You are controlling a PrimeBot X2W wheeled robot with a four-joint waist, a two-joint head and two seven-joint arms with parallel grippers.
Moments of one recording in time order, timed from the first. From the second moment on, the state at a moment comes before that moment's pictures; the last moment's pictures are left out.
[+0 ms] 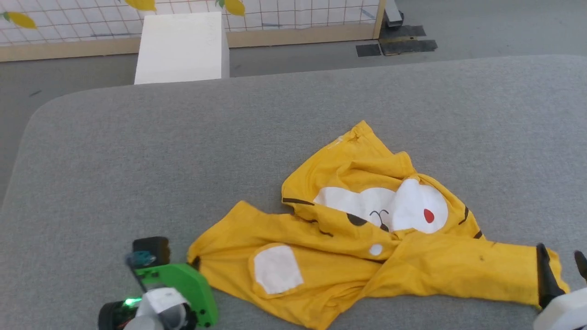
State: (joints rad) left arm -0.07 0.14 -0.17 0.21 -0.39 0.12 0.32; right arm 0.14 -0.05 -0.34 -0.06 0.15 0.13 0.16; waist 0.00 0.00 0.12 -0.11
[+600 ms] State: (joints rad) left arm -0.04 0.17 -0.16 0.11 -0.41 0.13 0.33; right arm -0.07 -0.08 -0.47 0.18 0.12 0.13 0.64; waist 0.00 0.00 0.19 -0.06
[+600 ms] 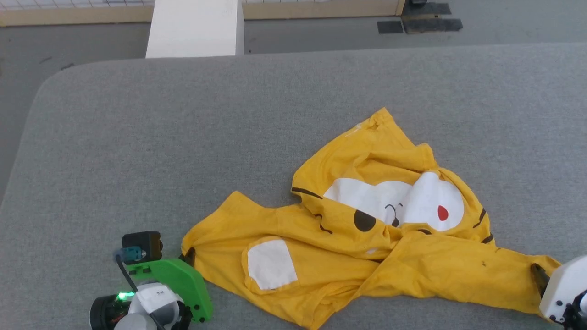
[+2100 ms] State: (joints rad) left arm -1.33 0.36 0.04 0.29 -0.45 0.10 0.17; right arm -1.37 -0.43 0.02 0.28 0.04 0.13 0.33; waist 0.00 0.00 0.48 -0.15
